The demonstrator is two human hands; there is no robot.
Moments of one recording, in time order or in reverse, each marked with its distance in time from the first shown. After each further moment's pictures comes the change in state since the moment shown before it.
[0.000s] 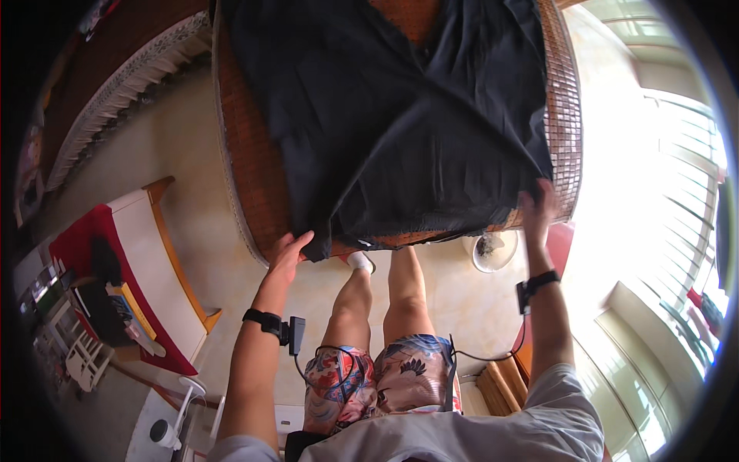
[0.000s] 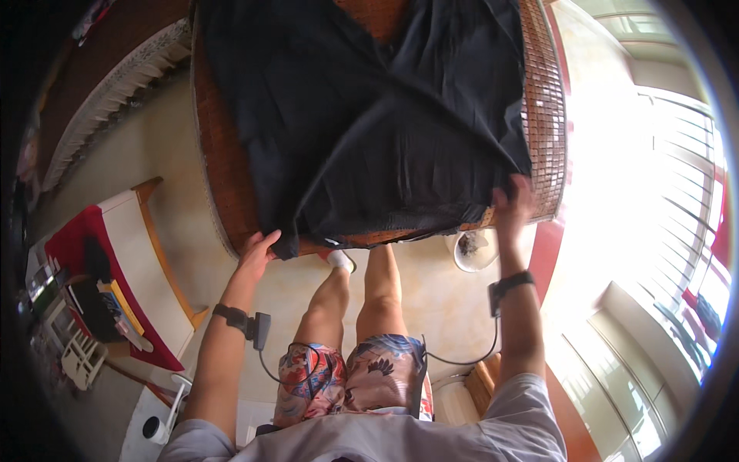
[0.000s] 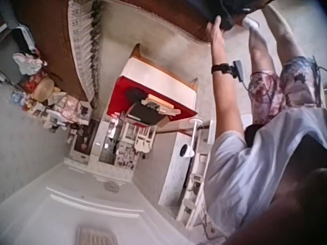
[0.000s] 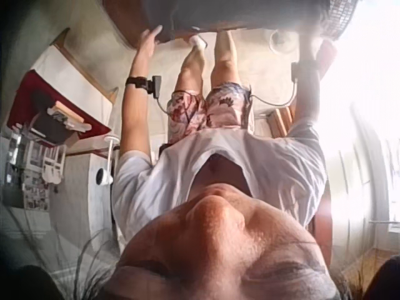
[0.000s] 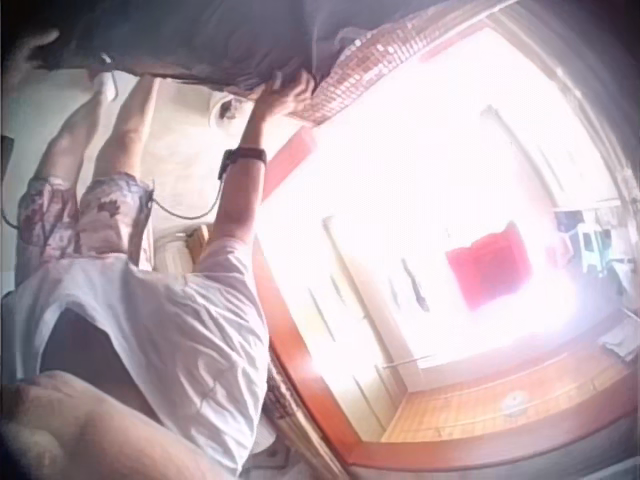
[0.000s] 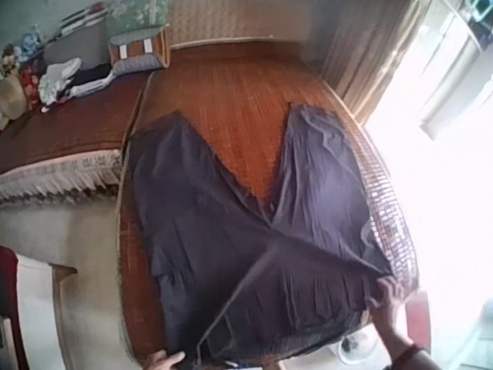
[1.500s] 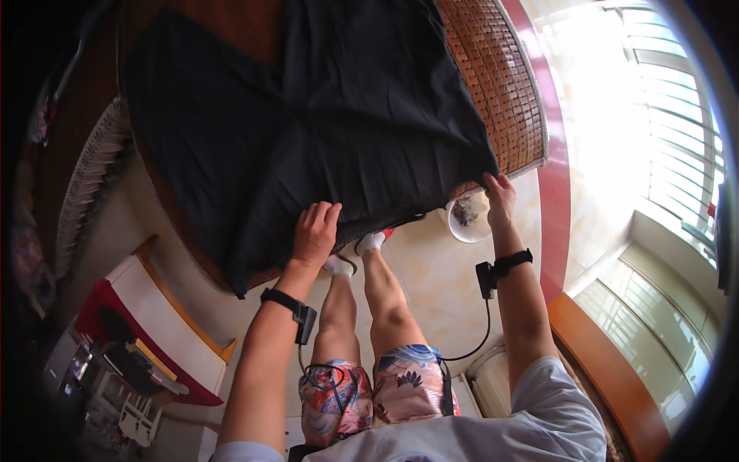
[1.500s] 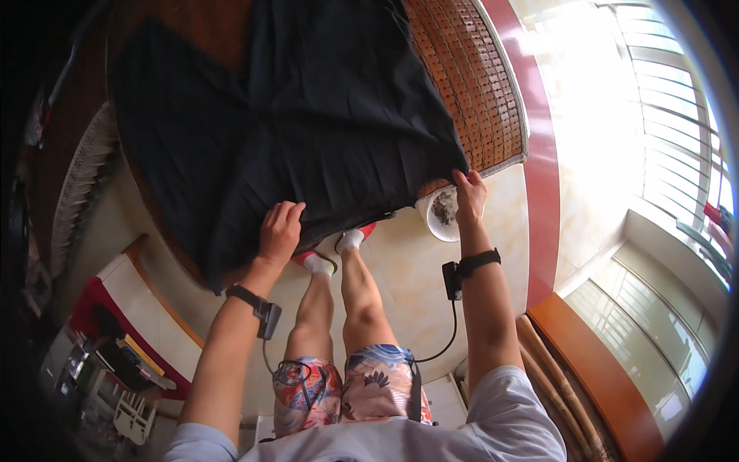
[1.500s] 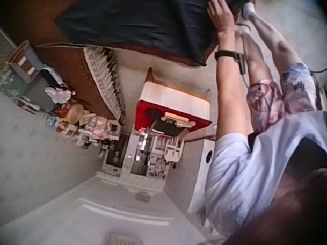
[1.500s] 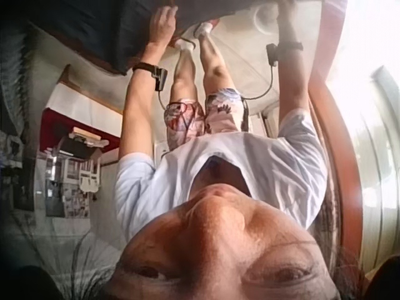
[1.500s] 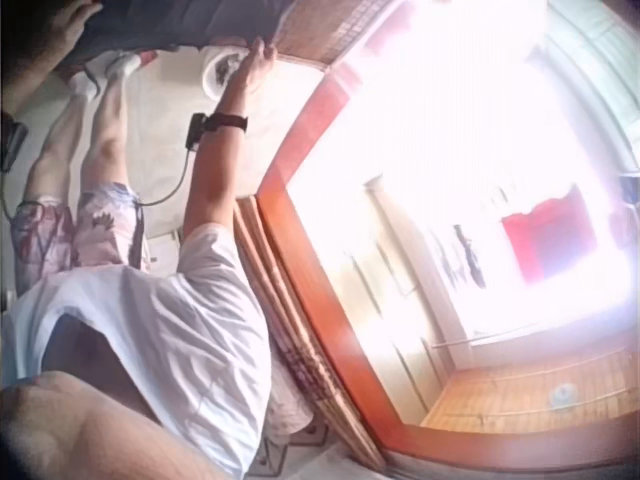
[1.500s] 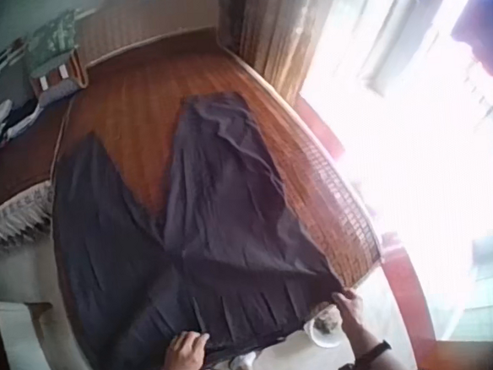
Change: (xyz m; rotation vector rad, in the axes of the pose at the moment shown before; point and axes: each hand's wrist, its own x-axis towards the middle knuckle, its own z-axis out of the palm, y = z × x) left_hand 0.027 -0.005 0.235 1.470 -0.053 1.486; right_hand -0.080 0.098 0.028 0.959 -0.116 1.138
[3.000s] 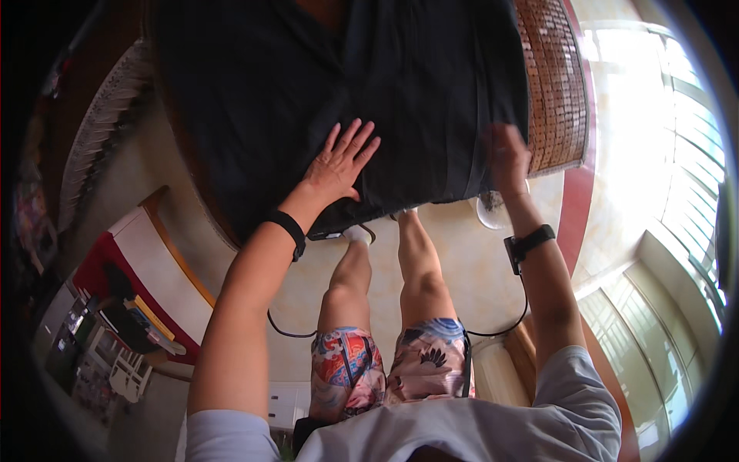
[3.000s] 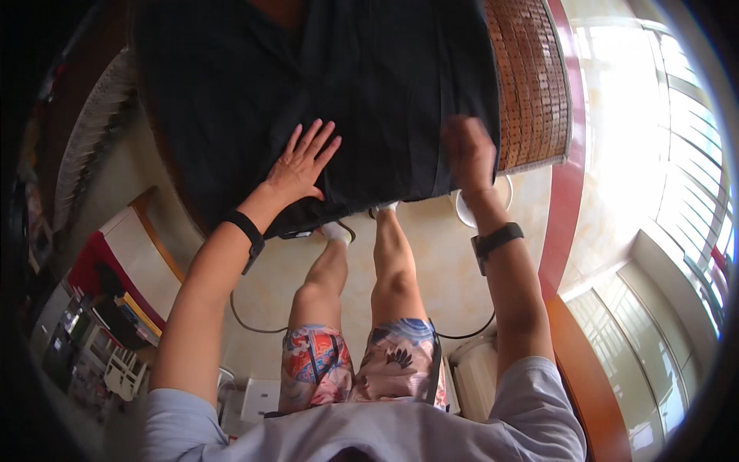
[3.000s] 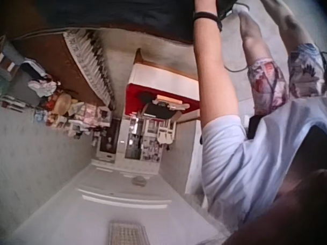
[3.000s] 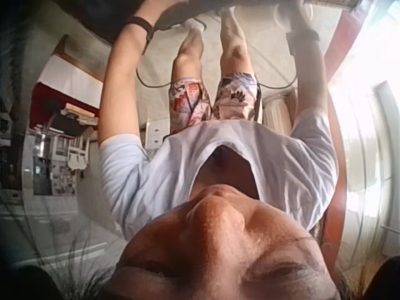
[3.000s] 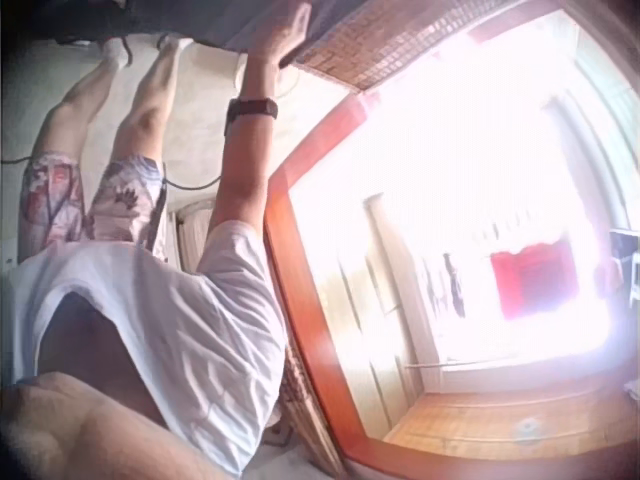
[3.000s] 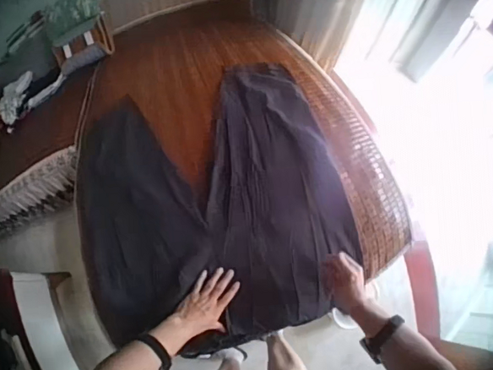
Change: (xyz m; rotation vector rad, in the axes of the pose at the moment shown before) left_hand 0.022 -0.063 -0.038 0.159 -0.506 0.164; right_hand -0.062 -0.067 0.117 -0.653 -0.211 -1.081
